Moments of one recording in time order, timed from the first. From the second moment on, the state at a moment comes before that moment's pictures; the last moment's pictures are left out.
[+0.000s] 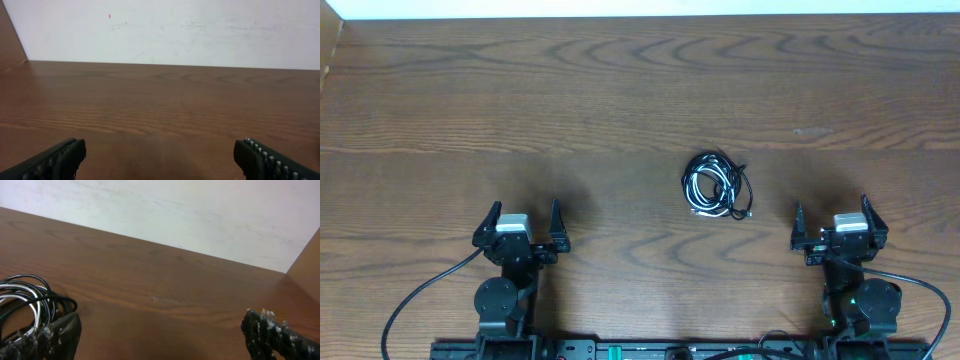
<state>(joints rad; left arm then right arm) -0.02 0.01 0.01 -0.11 -0.02 -0.03 0.02 0.01 0.01 -0.07 -0.01 -0.20</state>
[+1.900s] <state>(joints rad) -0.02 0.87 0.80 -0.92 0.13 -0.24 0.02 0.93 0.74 -0.60 -0.07 0.01</state>
